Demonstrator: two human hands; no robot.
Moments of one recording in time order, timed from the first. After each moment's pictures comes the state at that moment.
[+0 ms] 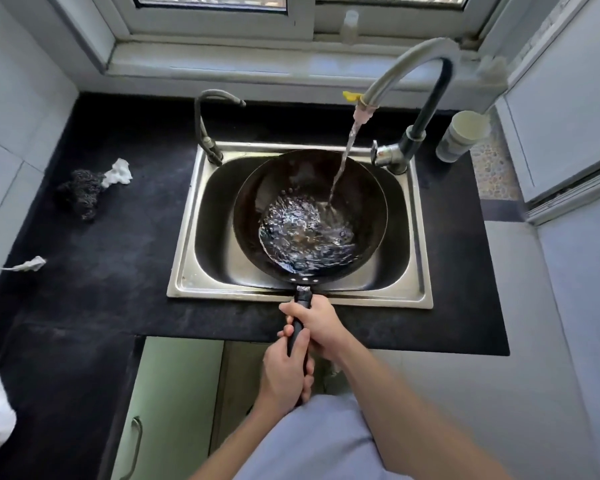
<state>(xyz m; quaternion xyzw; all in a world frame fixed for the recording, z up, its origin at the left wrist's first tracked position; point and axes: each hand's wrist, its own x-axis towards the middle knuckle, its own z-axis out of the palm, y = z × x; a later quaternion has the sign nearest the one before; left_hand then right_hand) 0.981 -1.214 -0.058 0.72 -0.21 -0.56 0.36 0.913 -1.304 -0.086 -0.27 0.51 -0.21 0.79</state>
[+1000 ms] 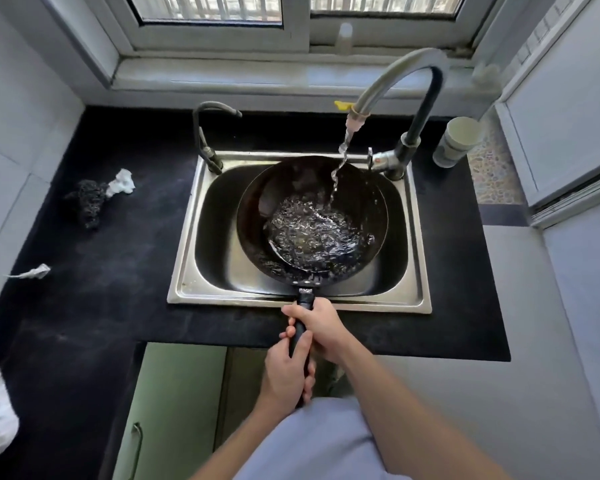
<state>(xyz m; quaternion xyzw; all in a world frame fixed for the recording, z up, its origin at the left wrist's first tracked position) 0.975 -1.220 -0.057 0.71 -0.23 -0.56 0.36 0.904 -1.310 -0.091 -0.27 0.52 -0.20 0.78</state>
